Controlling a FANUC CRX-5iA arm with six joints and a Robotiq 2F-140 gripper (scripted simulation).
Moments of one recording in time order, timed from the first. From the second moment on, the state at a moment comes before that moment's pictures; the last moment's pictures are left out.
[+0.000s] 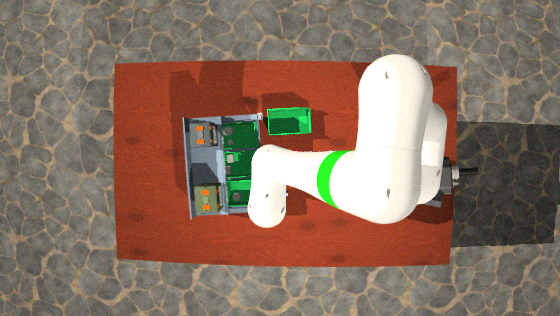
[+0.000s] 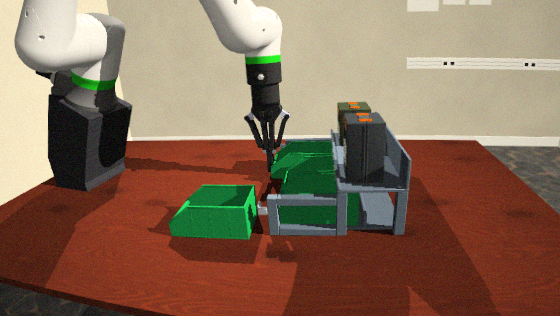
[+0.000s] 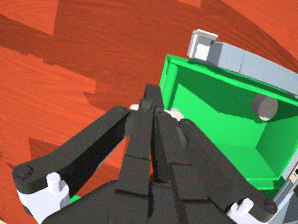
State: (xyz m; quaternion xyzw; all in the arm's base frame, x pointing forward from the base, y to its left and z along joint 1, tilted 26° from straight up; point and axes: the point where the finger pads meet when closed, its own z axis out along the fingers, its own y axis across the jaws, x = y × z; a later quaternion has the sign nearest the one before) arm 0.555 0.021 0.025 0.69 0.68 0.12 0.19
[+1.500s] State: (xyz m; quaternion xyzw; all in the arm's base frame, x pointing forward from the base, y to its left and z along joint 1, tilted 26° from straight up) arm 0.593 0.021 0.043 0.69 0.68 0.12 0.19
